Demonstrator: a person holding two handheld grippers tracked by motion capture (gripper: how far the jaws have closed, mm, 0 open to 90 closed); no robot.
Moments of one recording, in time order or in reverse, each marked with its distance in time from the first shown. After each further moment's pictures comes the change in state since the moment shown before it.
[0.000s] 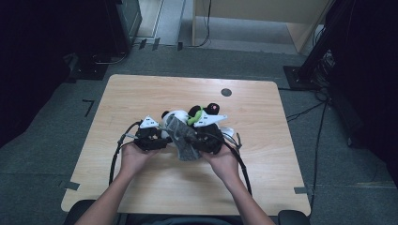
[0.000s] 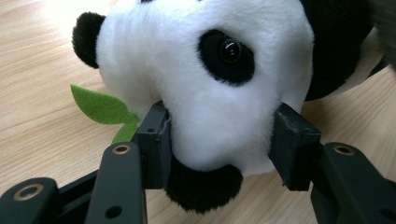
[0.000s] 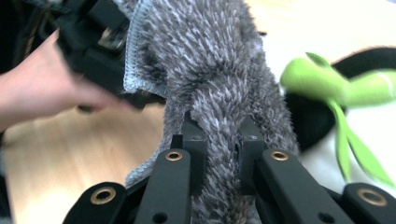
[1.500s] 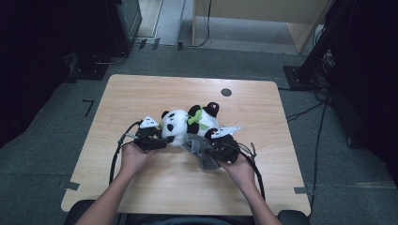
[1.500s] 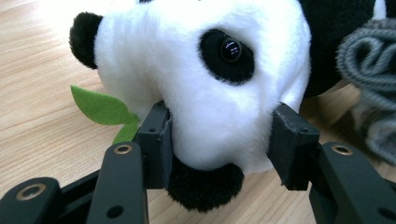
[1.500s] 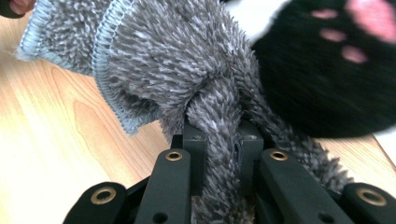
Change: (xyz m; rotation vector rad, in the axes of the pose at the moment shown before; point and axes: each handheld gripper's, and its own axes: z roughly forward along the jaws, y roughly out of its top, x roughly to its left) left arm 0.001 0.000 0.001 0.004 -0.006 0.003; right arm -0.042 -0.067 -0.008 0.143 -0.049 0.030
